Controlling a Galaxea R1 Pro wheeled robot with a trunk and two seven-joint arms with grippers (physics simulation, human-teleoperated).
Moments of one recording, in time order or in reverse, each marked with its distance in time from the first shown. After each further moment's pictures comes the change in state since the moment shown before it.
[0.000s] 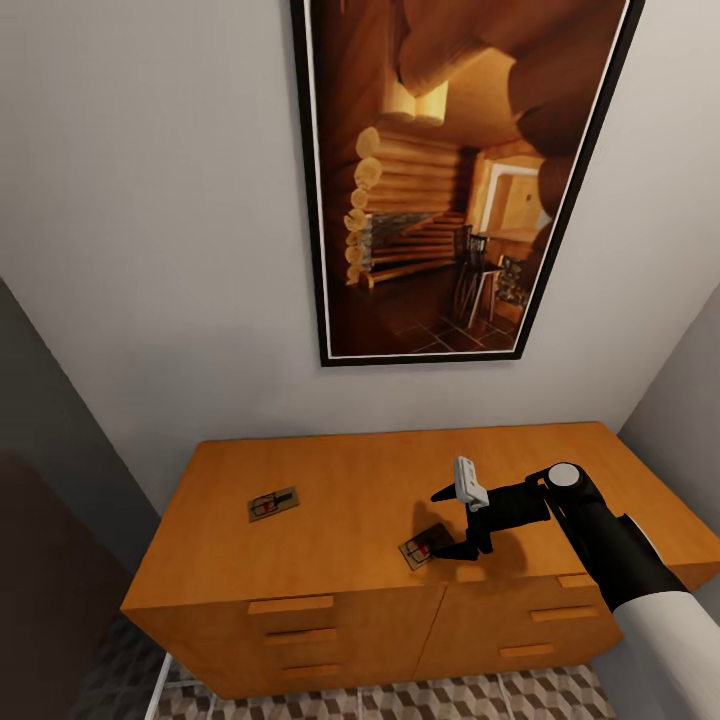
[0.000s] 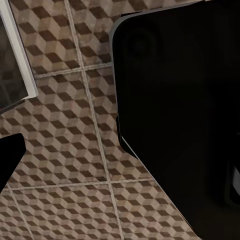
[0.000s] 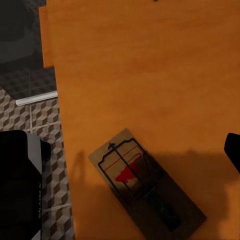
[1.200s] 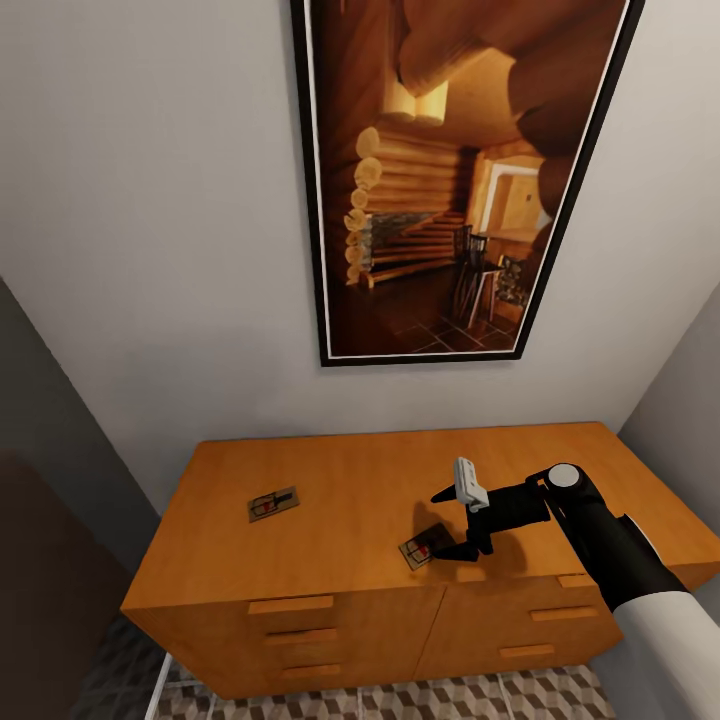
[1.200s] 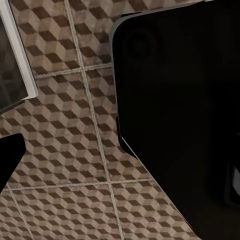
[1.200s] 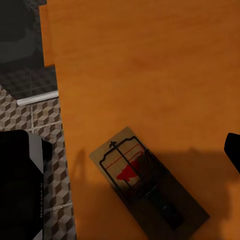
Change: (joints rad) left arm 0.000 0.000 0.000 -0.001 0.000 0.000 0.000; right arm 0.000 0.000 0.000 0.008 0.000 0.000 0.001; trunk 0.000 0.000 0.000
